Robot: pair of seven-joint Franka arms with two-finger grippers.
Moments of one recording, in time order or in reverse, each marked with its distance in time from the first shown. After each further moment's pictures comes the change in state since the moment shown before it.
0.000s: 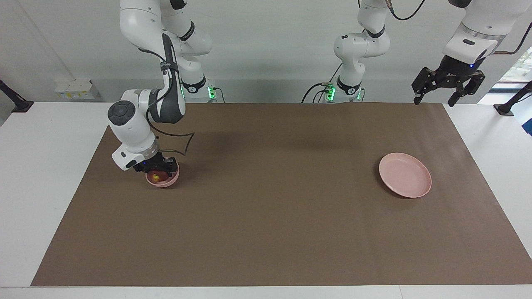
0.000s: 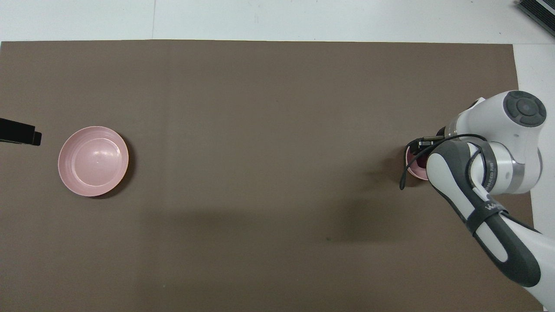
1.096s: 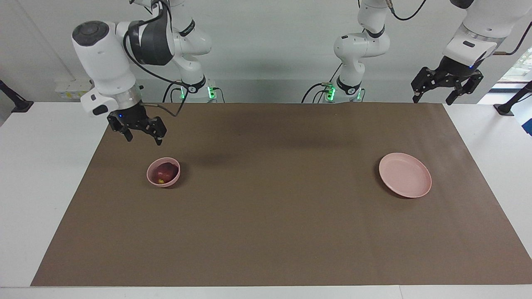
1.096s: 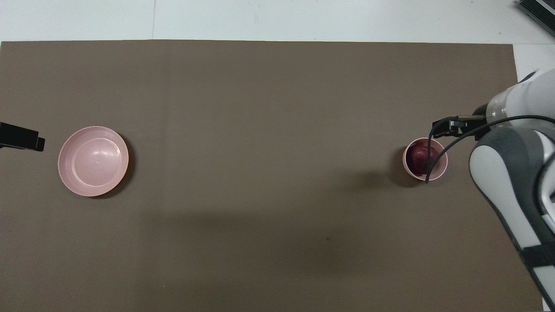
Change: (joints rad) left arm 0.002 0.000 -0.004 0.001 -0.006 -0.023 0.000; right arm 0.026 -0.260 0.011 0.261 0.000 -0.422 0.200
